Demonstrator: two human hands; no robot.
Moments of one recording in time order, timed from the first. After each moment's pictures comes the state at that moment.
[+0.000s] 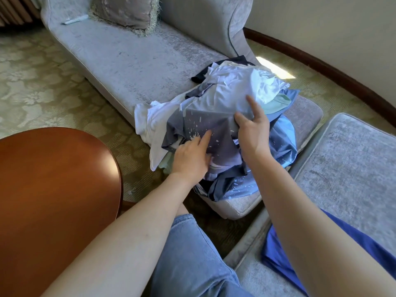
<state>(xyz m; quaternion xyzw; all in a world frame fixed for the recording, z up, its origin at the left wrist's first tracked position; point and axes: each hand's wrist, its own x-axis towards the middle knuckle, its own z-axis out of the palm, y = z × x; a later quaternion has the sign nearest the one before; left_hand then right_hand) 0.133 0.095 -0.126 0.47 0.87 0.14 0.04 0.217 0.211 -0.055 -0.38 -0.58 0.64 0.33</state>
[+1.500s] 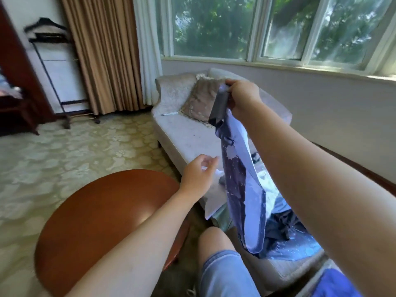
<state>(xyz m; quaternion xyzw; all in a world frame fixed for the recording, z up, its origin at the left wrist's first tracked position) 0.130 -0.079 0.049 0.23 0.79 0.57 0.05 0.104 0.057 0.215 -0.18 -0.64 0.69 0.29</state>
